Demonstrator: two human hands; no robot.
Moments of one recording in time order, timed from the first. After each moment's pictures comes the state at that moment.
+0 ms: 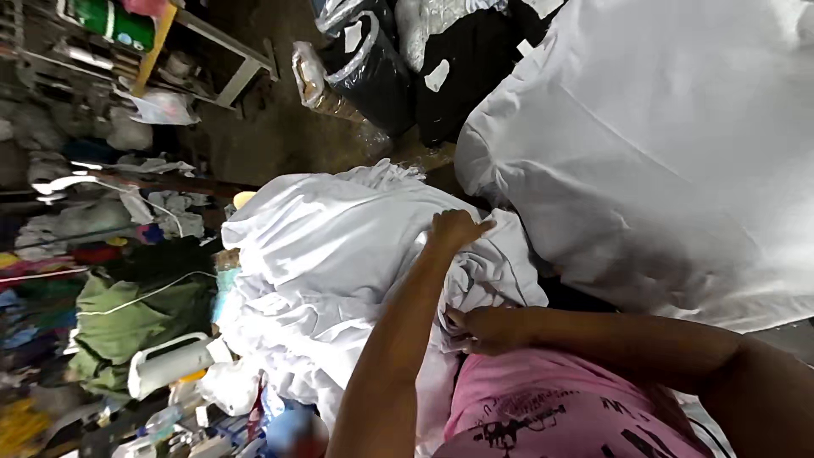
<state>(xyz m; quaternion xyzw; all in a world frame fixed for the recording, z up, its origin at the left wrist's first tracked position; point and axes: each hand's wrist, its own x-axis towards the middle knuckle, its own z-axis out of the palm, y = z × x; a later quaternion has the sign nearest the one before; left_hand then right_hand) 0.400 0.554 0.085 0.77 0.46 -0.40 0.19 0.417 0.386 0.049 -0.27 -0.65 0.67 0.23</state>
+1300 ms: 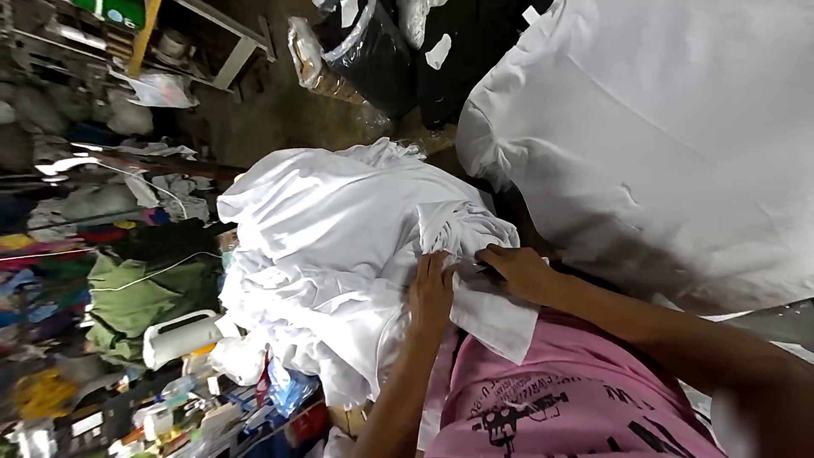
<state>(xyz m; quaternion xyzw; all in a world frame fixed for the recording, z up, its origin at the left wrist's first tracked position) 0.272 0.429 0.103 0.86 0.50 -0.01 0.09 0.457 0.371 0.027 -0.52 -0.64 0.49 0.29</state>
